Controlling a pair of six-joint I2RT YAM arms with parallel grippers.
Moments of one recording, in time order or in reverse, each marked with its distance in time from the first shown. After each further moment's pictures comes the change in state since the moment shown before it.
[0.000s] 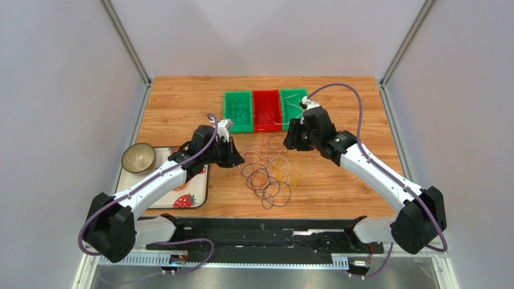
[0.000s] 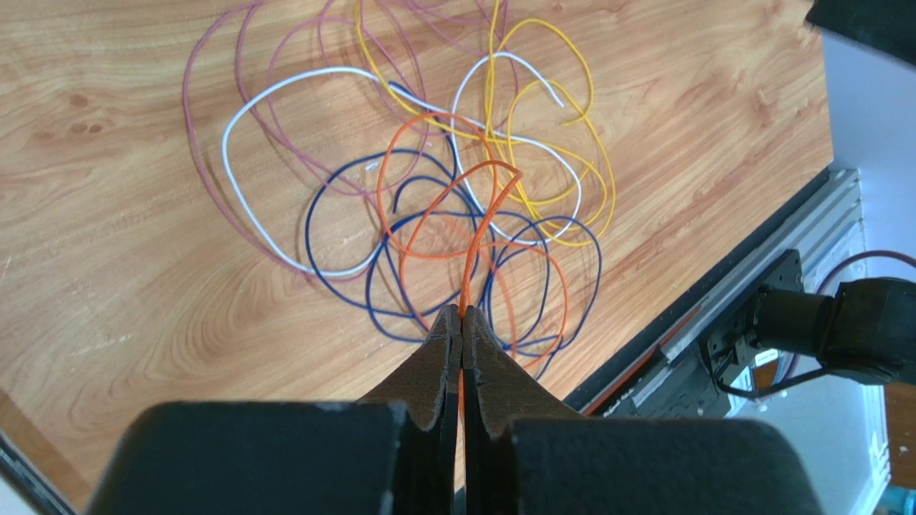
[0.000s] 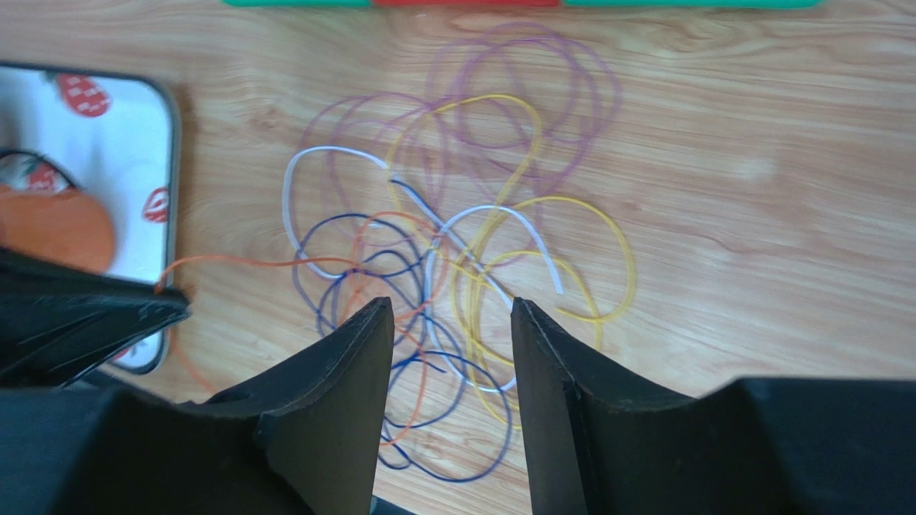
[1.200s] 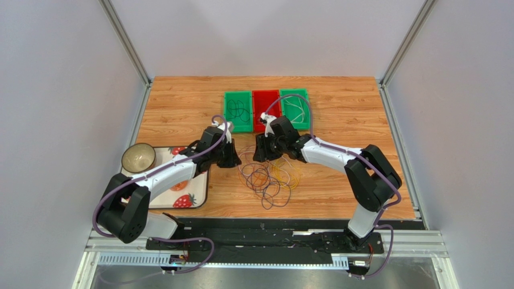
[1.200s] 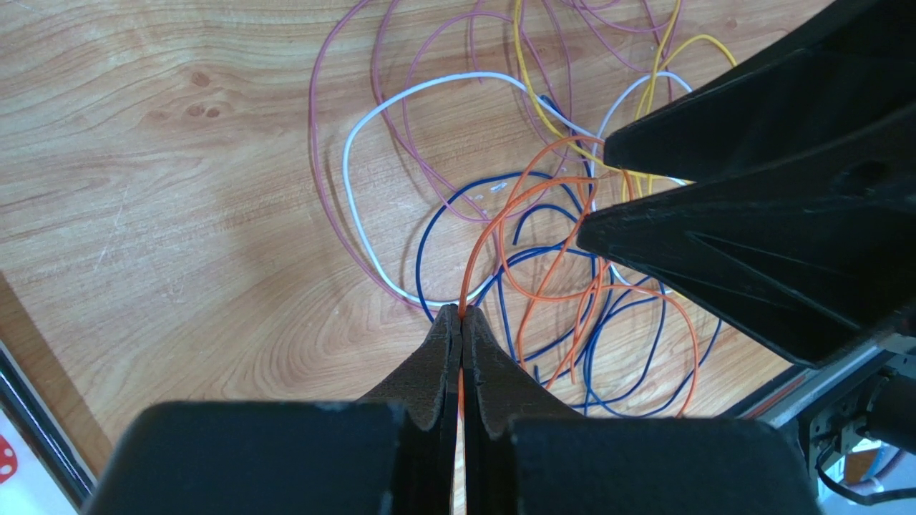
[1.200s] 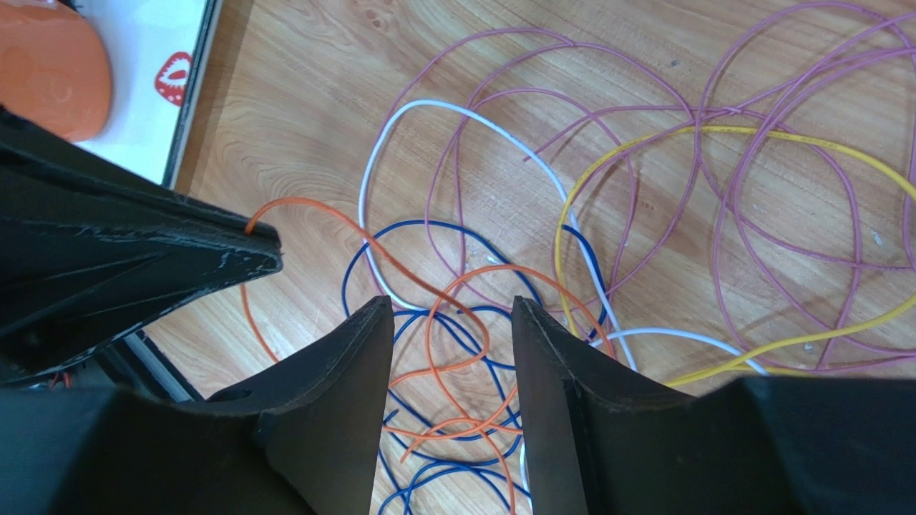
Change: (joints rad) left arm -0.002 0.175 -0.011 0.066 -0.150 -0.005; right arm 0.113 0.424 -0.015 0.398 -0.314 -0.108
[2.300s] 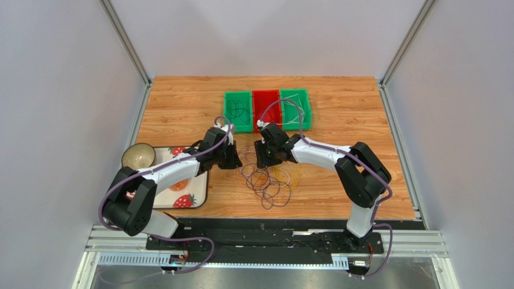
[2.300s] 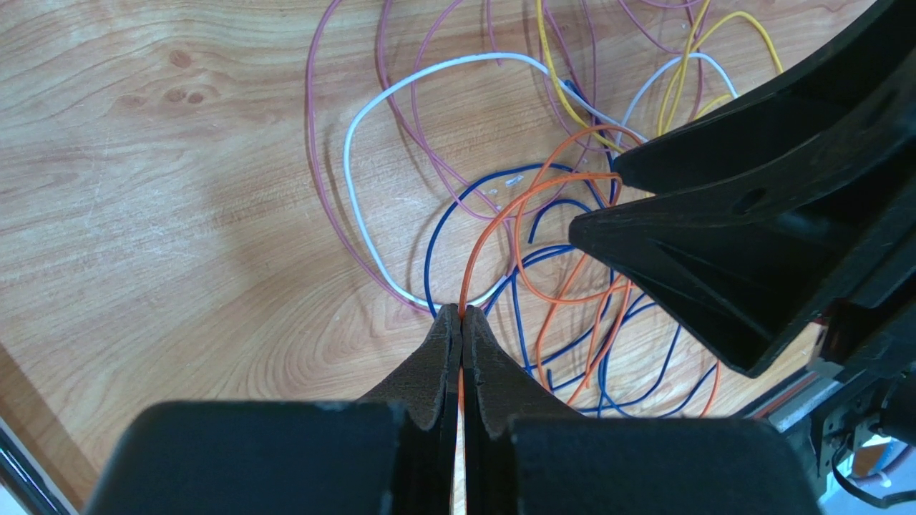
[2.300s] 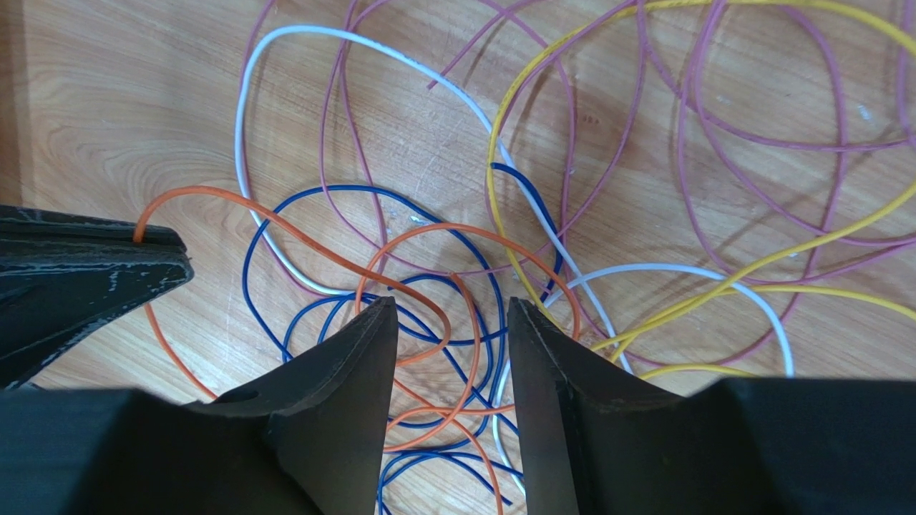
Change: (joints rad) left arm 0.000 0.063 0.000 0.019 0.019 0.000; right arm 0.070 0.081 0.082 -0.201 0.210 0.056
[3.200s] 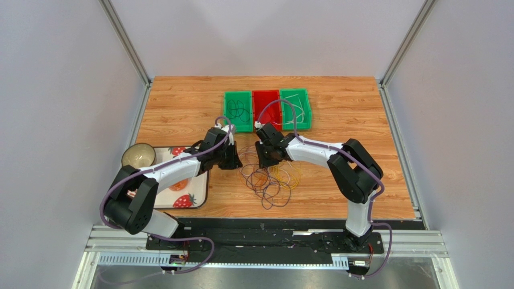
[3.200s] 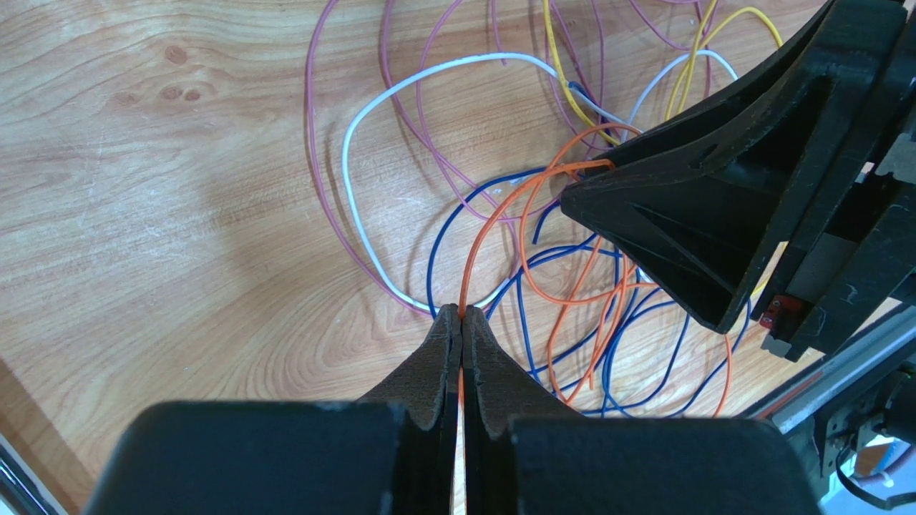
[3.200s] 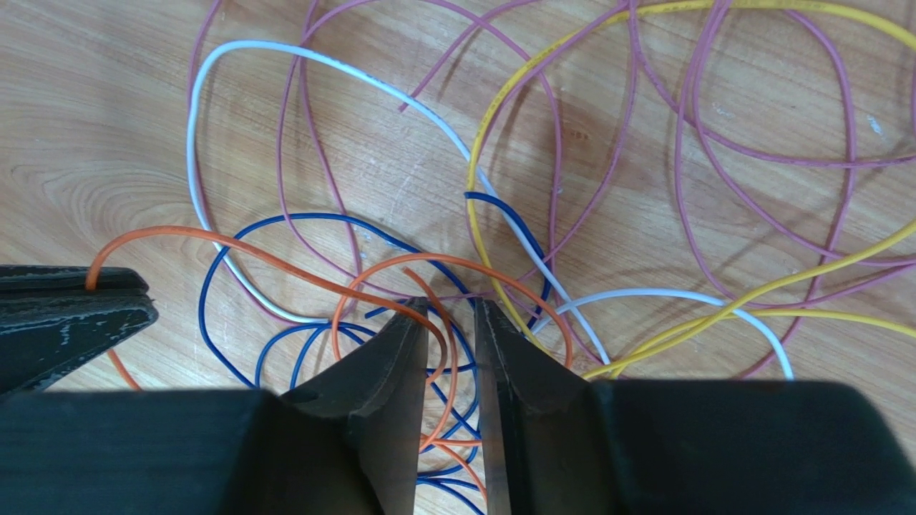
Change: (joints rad) left arm 0.000 0.016 0.000 0.005 0.003 0.000; right arm 0.011 0.079 0.061 -0.055 0.035 -0.002
